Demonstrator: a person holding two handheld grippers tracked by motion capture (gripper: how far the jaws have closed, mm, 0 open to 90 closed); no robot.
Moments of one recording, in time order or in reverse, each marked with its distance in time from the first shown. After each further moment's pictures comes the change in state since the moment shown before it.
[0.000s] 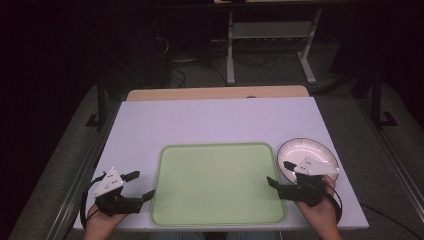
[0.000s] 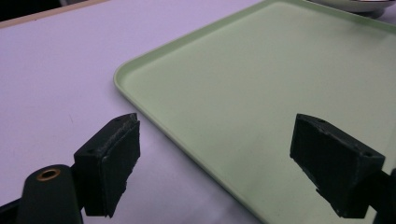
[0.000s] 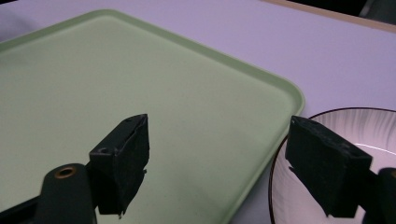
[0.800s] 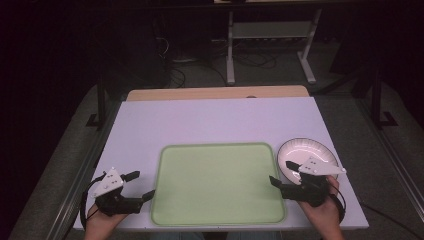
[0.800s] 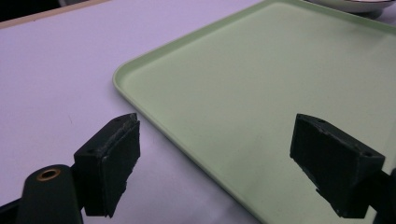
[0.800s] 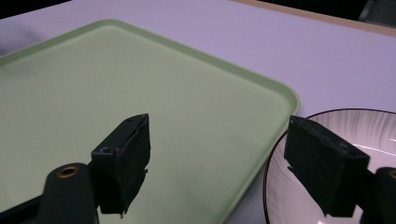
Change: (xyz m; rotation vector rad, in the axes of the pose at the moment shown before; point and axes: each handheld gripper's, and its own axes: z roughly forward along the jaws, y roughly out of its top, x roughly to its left) left arm 0.000 0.000 0.000 0.000 -0.003 0.002; right arm -0.004 0.000 -0.007 -0.026 0.010 0.018
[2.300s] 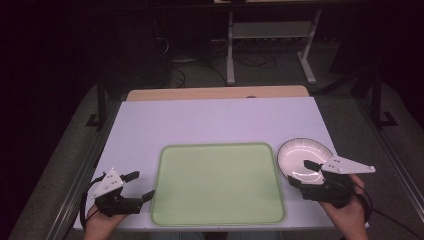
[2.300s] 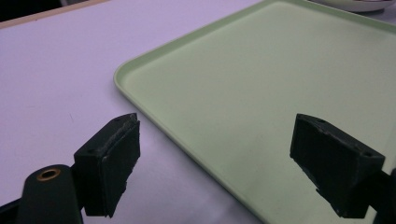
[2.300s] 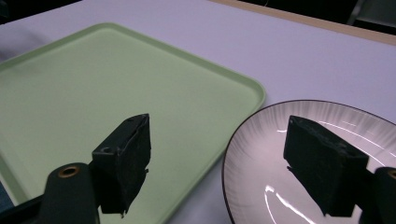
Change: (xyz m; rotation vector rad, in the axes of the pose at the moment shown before) left arm -0.001 0.000 -0.001 0.000 0.004 -0.001; right arm -0.022 0.007 -0.044 0.020 -0.004 0.011
